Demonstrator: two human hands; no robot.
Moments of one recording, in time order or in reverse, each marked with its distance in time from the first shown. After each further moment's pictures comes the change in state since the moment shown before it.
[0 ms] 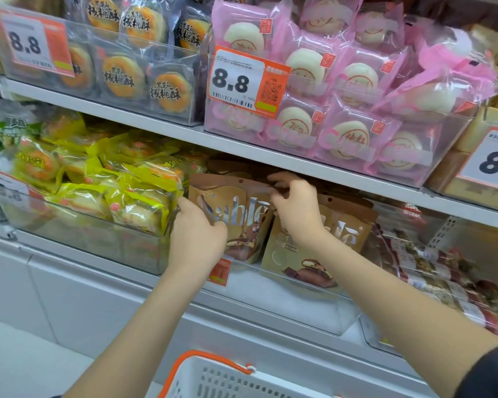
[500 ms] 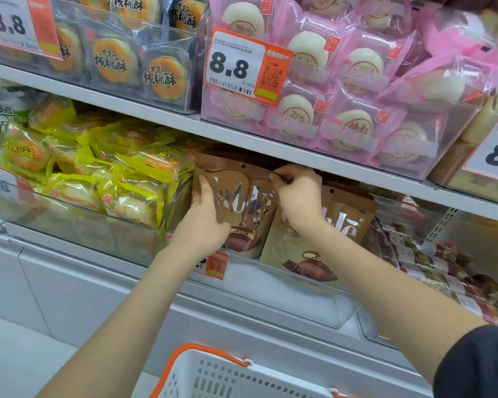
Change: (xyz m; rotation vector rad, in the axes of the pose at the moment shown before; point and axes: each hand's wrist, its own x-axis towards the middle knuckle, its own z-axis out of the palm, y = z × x) left_hand 0.034 -0.023 0.022 0.170 -0.262 0.230; right_hand 0.011 0.007 0.004 0.004 0.146 0.046
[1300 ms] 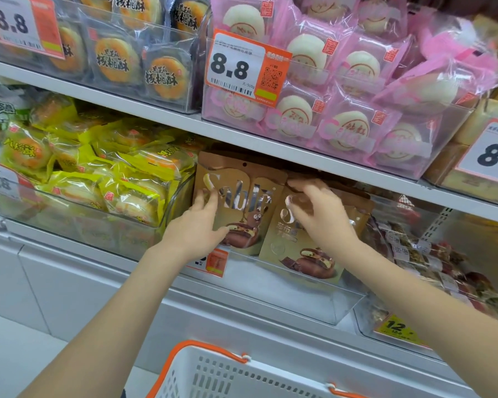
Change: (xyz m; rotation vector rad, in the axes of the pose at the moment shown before) left_hand 0.000 -0.010 -0.007 0.367 -0.118 0.088; right_hand -0.029 0.033 -0.049 -0.247 -0.193 -0.311
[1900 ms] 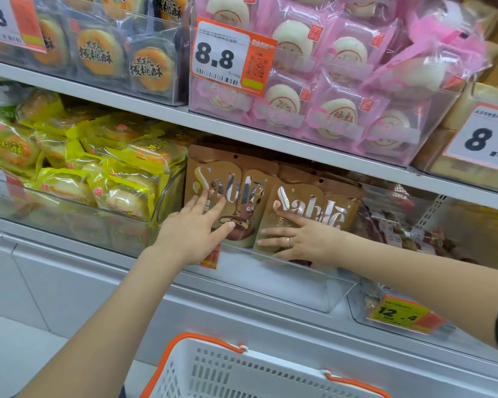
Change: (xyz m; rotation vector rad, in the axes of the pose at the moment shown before) left_hand -0.007 0.003 0.011 0.223 -0.031 0.103; right_hand -0.013 0.057 0.018 -0.960 -0.677 -1.106
